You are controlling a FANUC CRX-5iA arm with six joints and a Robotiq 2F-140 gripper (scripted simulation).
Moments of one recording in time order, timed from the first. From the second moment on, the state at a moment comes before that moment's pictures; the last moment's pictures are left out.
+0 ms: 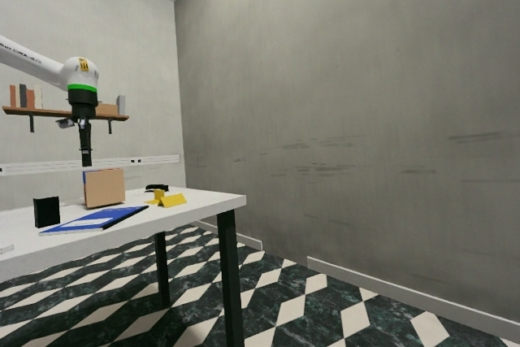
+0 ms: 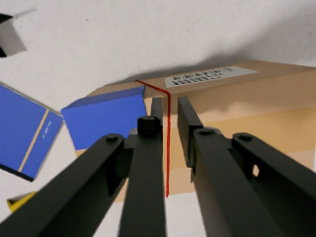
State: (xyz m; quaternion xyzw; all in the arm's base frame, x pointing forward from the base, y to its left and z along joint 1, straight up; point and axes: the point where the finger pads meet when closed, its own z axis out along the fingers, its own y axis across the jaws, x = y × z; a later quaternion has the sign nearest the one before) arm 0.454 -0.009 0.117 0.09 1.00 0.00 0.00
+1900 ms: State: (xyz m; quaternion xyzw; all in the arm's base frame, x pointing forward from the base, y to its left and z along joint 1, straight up) arm 0.454 -0.008 0.103 0.09 1.00 0.00 0.00
